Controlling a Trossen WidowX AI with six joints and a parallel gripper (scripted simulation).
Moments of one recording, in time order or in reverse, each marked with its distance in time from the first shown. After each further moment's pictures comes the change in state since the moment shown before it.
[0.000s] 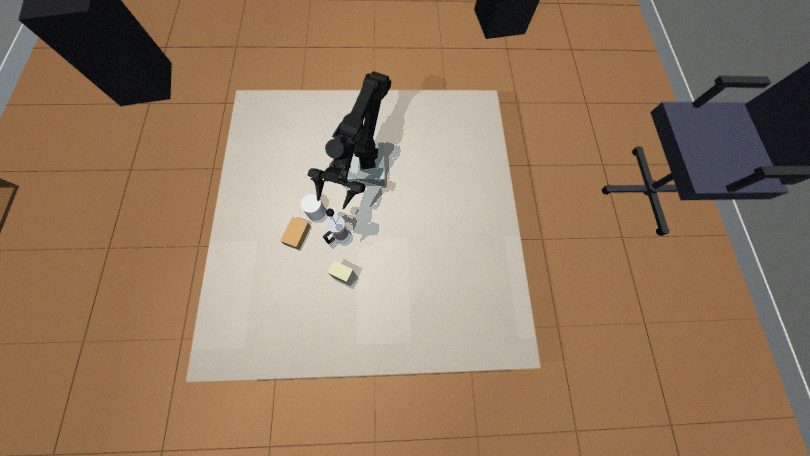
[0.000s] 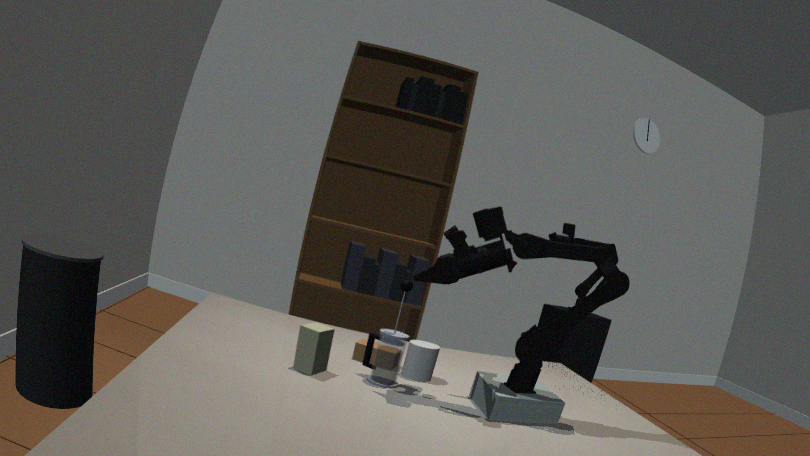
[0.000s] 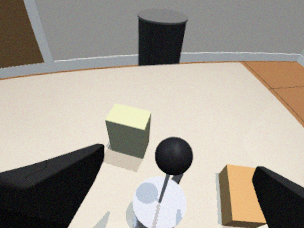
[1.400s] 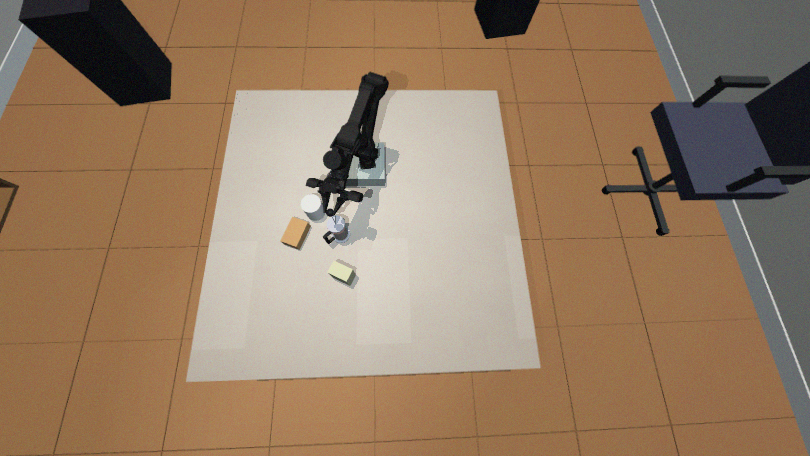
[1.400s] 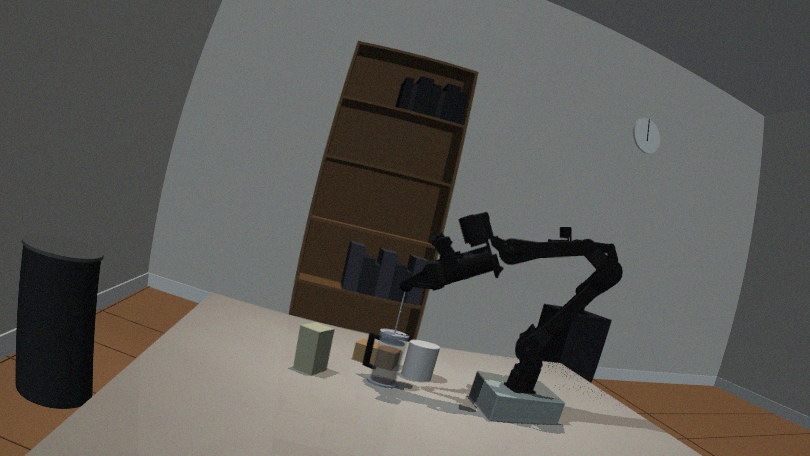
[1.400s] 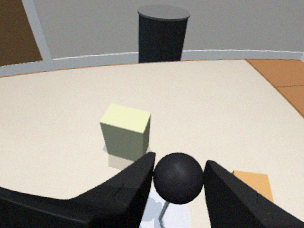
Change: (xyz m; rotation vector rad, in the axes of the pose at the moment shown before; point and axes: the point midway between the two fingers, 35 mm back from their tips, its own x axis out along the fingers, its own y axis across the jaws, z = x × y) arm 0.033 0.001 -0.005 0.001 0.007 0.004
